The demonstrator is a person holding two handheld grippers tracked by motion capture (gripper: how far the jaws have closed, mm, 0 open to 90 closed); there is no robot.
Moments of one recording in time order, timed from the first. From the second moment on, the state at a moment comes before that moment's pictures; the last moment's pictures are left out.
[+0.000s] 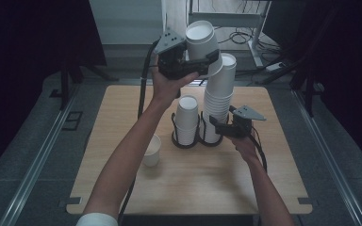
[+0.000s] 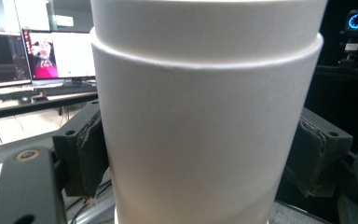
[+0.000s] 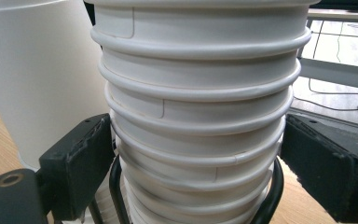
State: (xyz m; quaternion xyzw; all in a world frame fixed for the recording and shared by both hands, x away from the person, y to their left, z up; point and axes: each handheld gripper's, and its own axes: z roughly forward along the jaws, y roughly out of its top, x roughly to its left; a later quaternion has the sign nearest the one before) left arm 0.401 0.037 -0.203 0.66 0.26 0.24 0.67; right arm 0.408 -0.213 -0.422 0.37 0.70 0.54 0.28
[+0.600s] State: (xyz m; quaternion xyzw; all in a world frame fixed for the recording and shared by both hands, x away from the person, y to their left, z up) left arm 0.387 0.065 -0.254 0.67 0.27 0.22 0.65; right arm 0.403 -0.214 -0.420 0.36 0.70 0.54 0.29
